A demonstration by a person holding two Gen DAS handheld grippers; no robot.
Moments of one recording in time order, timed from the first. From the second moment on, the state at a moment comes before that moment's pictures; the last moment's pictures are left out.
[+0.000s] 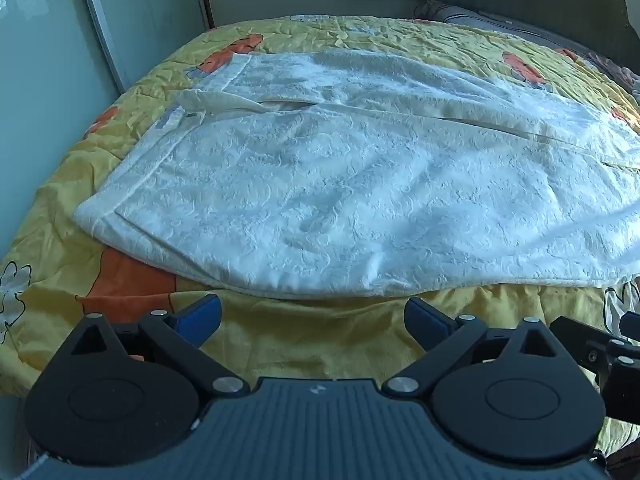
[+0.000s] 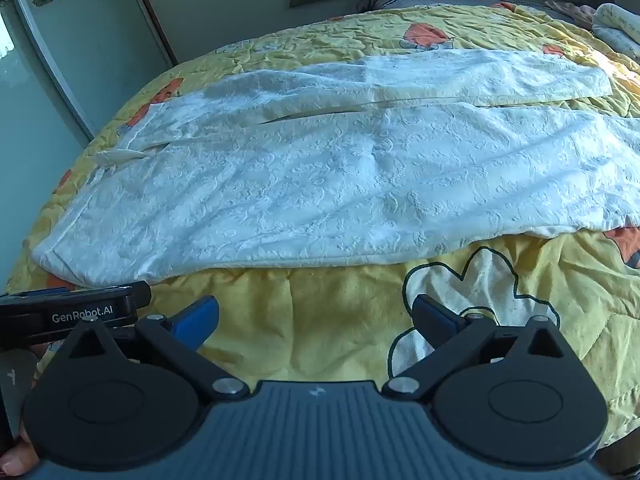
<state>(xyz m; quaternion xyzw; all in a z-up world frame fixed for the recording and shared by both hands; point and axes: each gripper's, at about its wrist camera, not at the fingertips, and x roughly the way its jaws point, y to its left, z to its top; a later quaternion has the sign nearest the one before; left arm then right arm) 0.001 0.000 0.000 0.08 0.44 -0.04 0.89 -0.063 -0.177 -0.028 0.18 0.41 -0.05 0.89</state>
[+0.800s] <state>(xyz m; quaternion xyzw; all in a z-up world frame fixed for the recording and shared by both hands) -0.001 -0.003 -0.006 0.08 0.45 -0.04 0.89 -0.061 -0.177 -0.029 0.18 0.42 -0.04 0.89</state>
